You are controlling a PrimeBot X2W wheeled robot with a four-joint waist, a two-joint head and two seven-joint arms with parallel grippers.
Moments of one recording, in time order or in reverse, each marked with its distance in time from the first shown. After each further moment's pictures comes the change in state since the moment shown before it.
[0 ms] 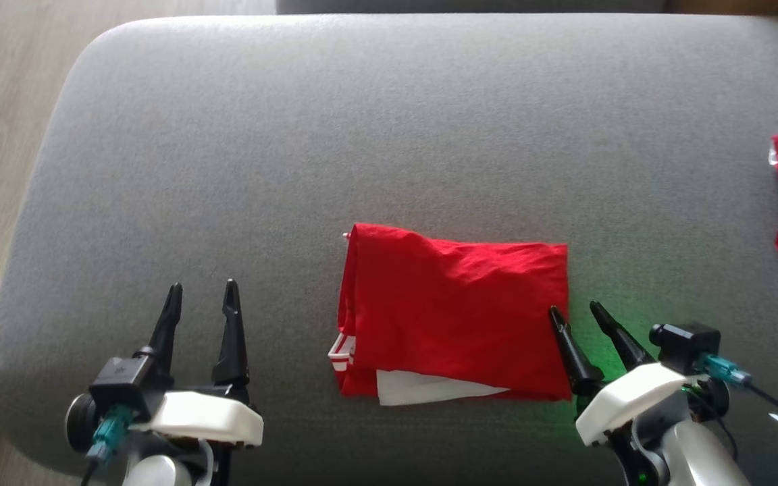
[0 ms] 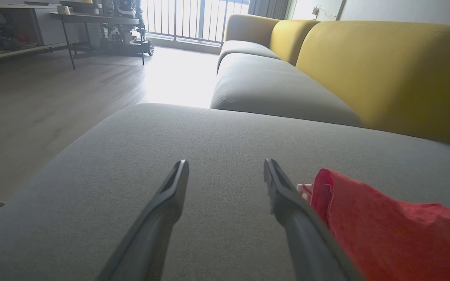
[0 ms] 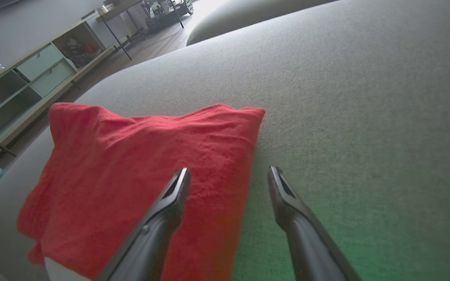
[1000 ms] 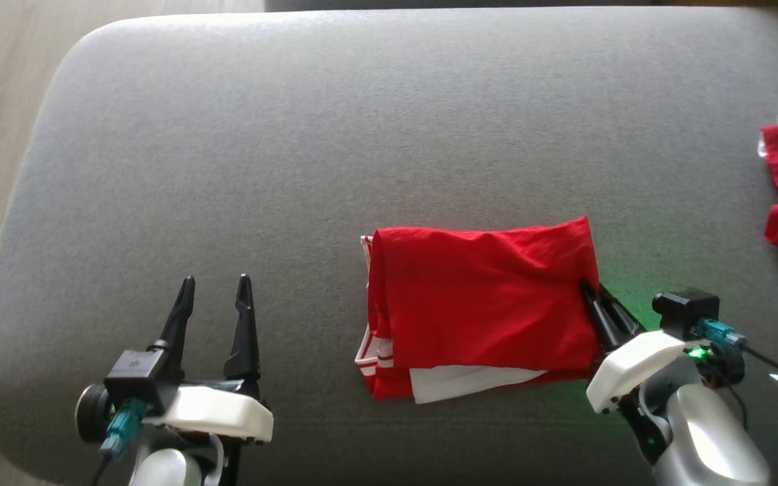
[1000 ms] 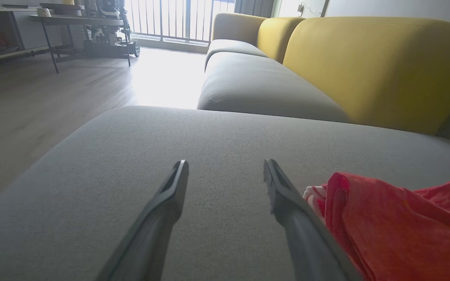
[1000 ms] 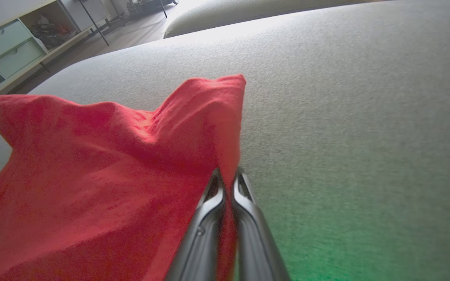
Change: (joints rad) left arm -0.019 0.000 -0.030 0.007 0.016 0.009 0.000; right arm -0.158 -0.004 -0.070 0.217 -0.147 0.000 -0.056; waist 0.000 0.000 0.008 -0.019
